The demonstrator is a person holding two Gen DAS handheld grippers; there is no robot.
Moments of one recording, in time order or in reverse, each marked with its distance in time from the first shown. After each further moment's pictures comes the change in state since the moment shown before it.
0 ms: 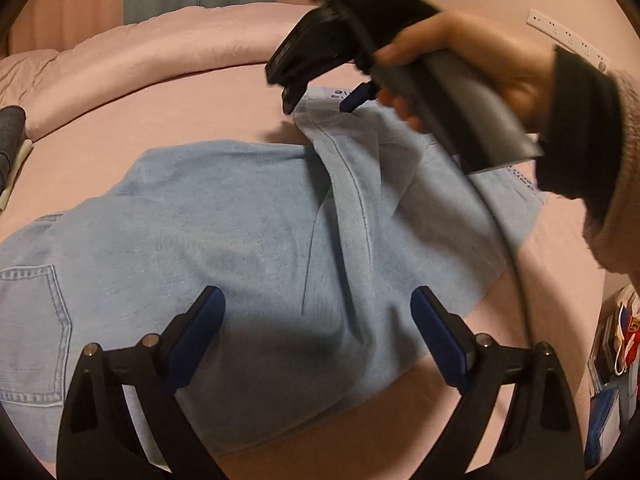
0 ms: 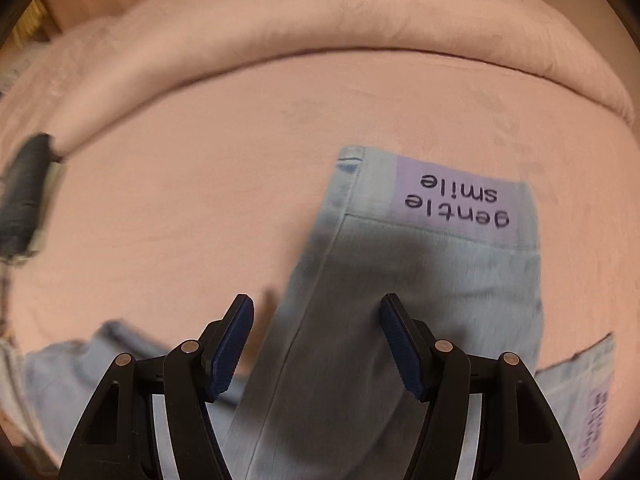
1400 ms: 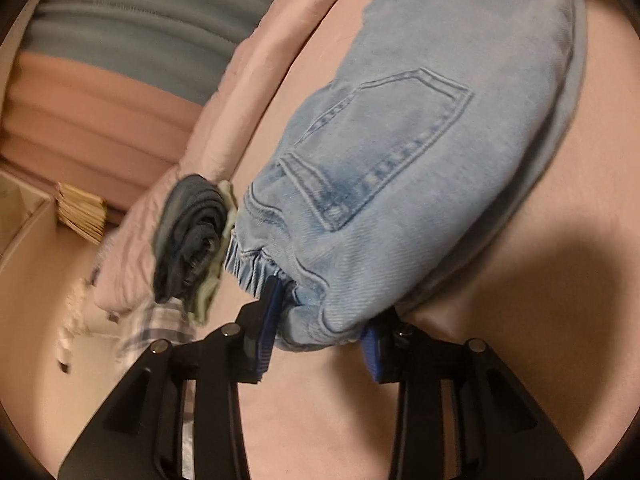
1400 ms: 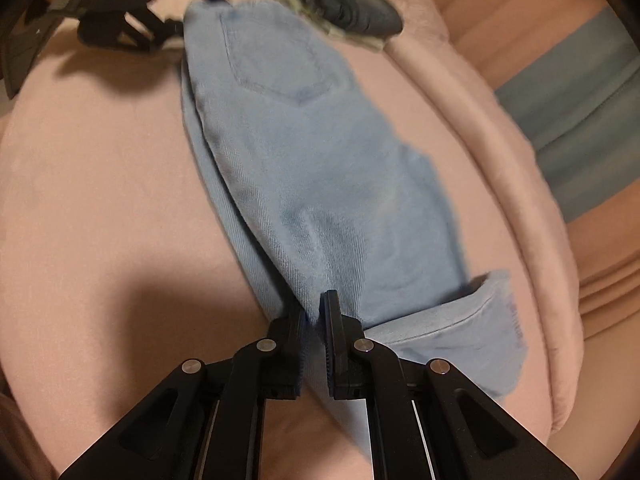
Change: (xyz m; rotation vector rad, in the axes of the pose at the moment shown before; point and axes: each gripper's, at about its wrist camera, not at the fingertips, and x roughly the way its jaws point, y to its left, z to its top) left arm -0.094 0.137 -0.148 0.736 0.113 0.798; right arm -0.063 0.117 -0.276 -1.185 -0.307 -0.106
